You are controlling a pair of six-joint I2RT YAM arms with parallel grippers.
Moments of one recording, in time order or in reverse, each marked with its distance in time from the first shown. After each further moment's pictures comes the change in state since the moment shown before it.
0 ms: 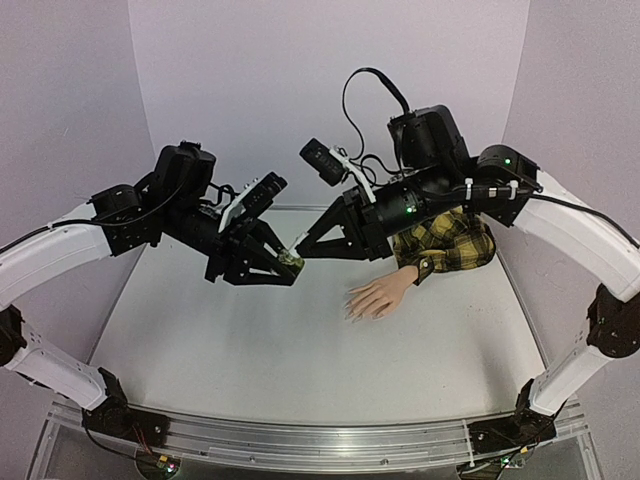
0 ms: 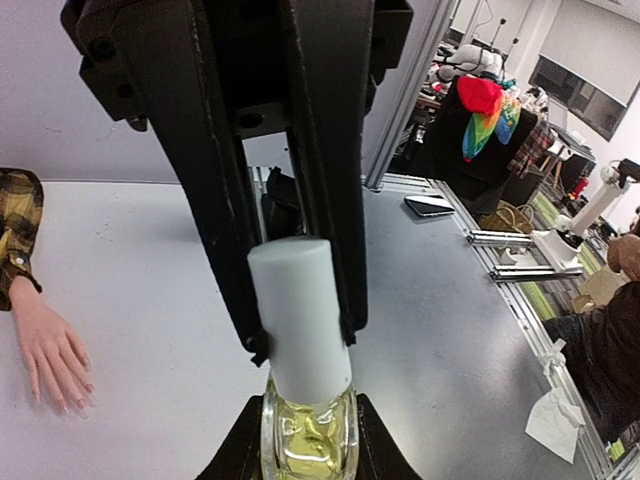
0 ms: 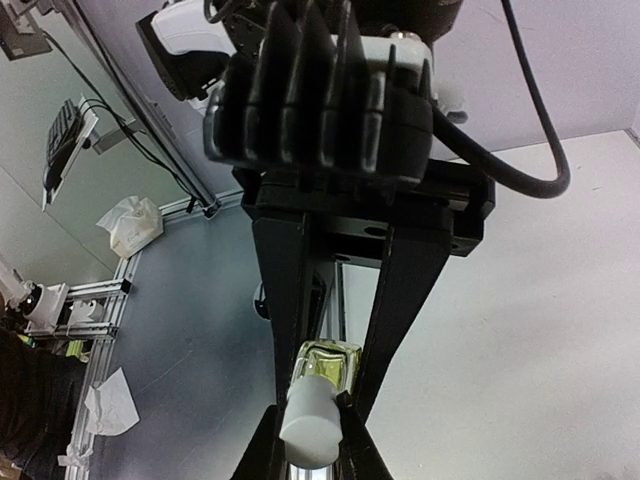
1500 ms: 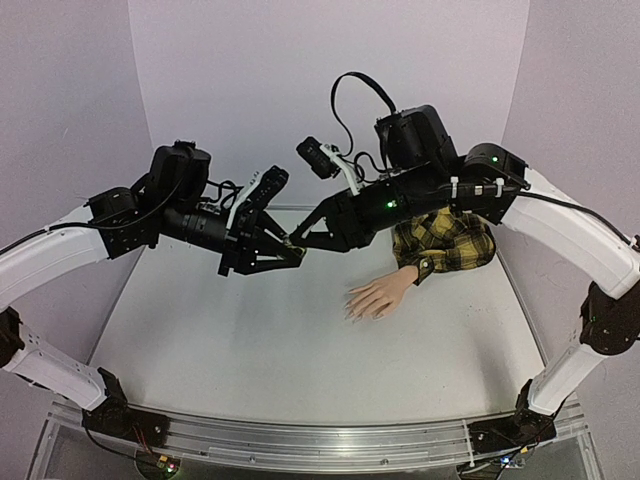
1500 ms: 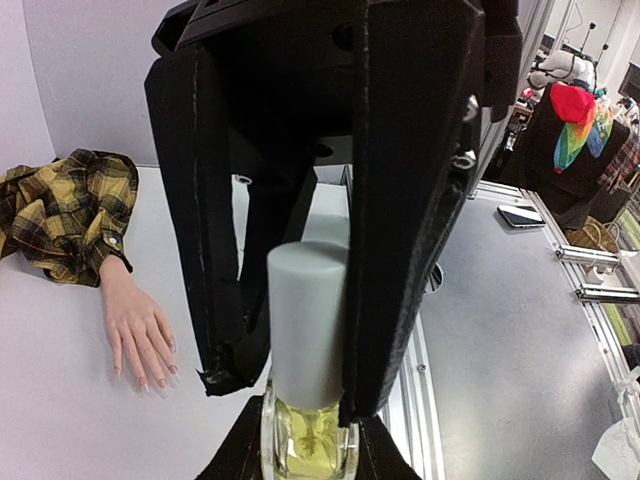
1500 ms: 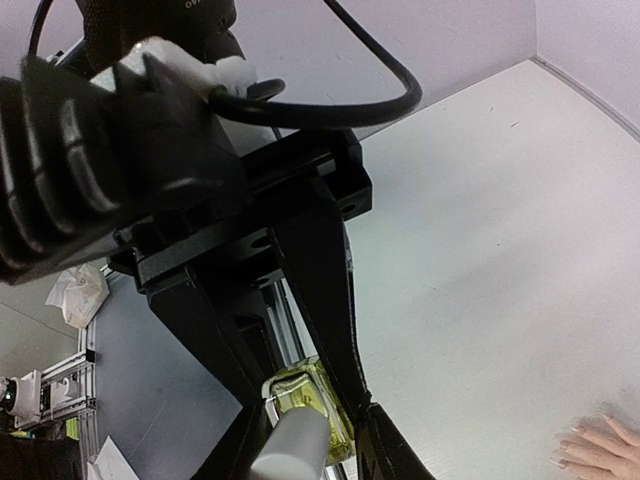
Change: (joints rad) left arm 0.000 -0.019 -0.021 0.052 -0.241 -0.005; right arm 0.007 0.049 0.046 -0.011 0.211 0.204
